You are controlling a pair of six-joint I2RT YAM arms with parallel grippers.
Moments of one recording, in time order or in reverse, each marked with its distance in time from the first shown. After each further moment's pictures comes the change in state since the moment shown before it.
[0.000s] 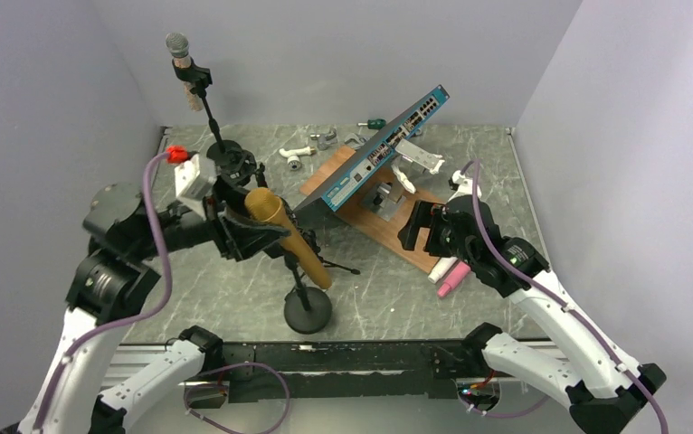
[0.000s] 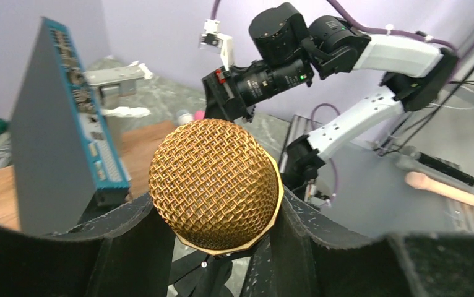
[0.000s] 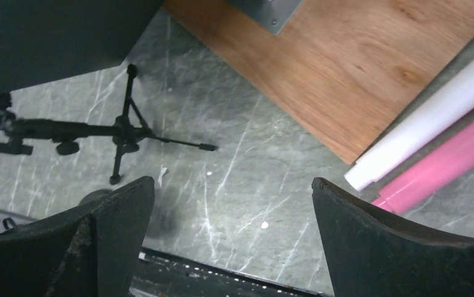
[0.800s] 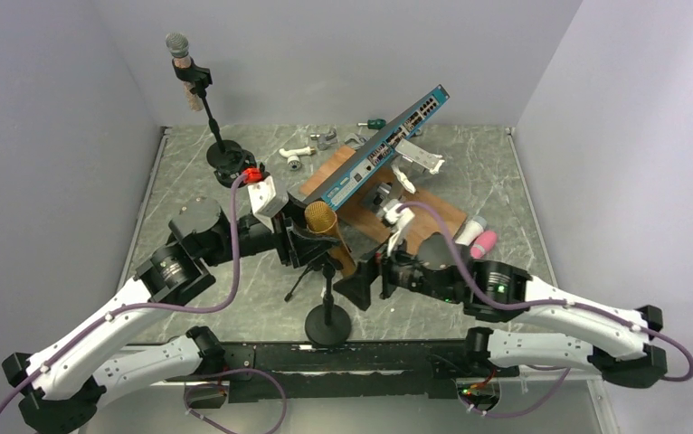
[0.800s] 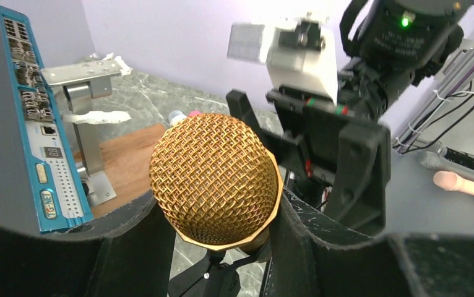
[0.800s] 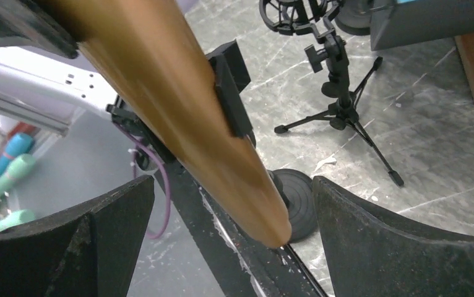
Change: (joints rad) left arm -0.402 0.100 -0.283 0.375 -0.342 0.038; right arm 0.620 -0.033 0.009 0.340 -0.059 -0.124
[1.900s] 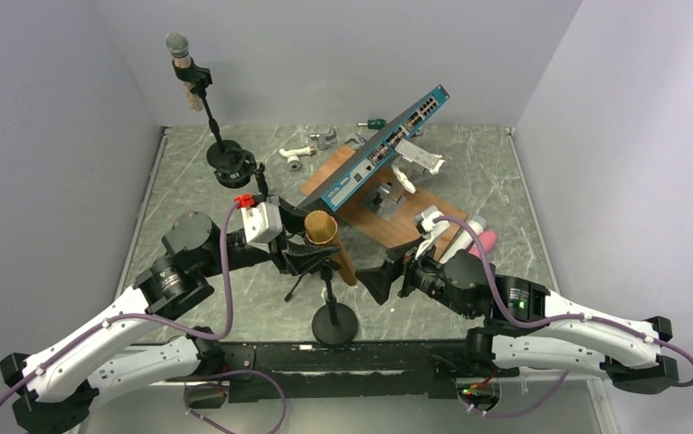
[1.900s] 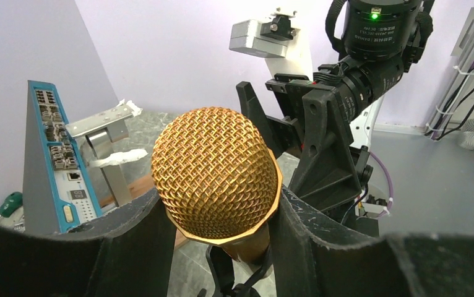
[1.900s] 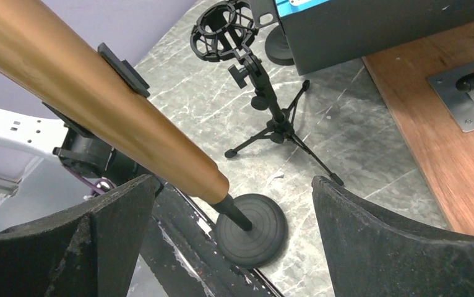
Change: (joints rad) left arm -0.062 -0.072 -0.094 0.134 -0.023 0.179; right arm 0.072 -0.152 -0.146 0.057 0.290 -0.028
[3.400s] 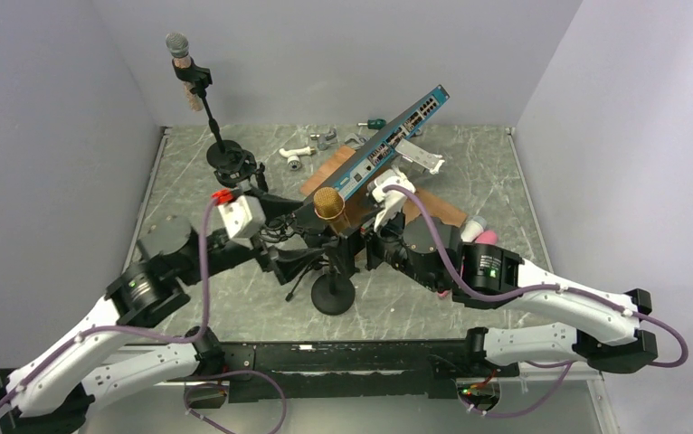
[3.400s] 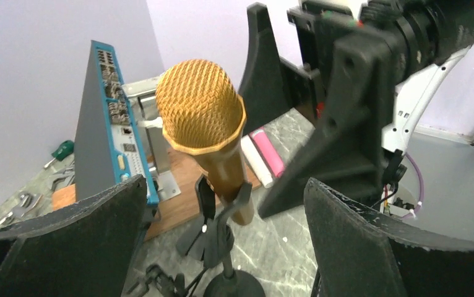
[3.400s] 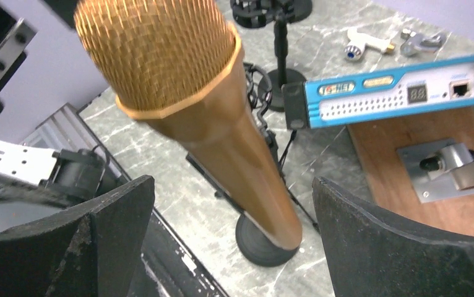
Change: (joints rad) left arm -0.003 -0.029 0.095 -0.210 -0.165 0.006; right arm 0.007 0.346 0.391 -0.076 0.016 -0.175
